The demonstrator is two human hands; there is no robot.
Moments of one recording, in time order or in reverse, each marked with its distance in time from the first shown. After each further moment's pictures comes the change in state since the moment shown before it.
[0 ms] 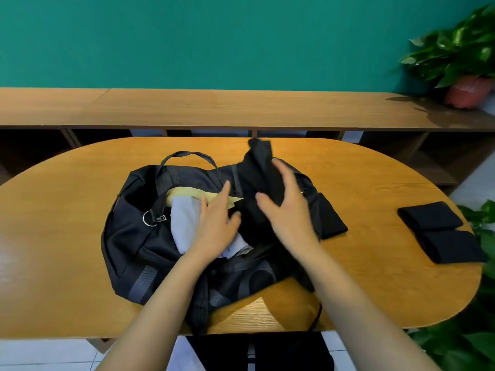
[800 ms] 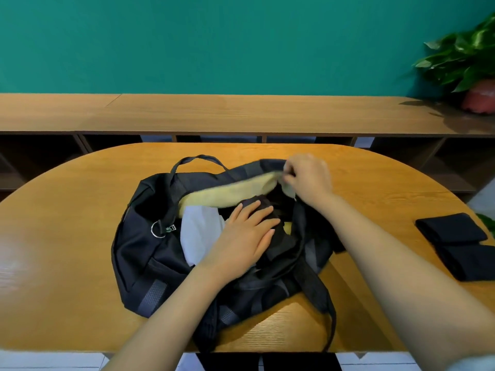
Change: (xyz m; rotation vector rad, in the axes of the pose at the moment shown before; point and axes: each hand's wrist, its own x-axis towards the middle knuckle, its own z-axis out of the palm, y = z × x) left_hand 0.001 -0.002 0.011 0.450 -0.116 0.463; right_hand 0.123 0.035 -0.021 -0.961 -0.090 -0.217
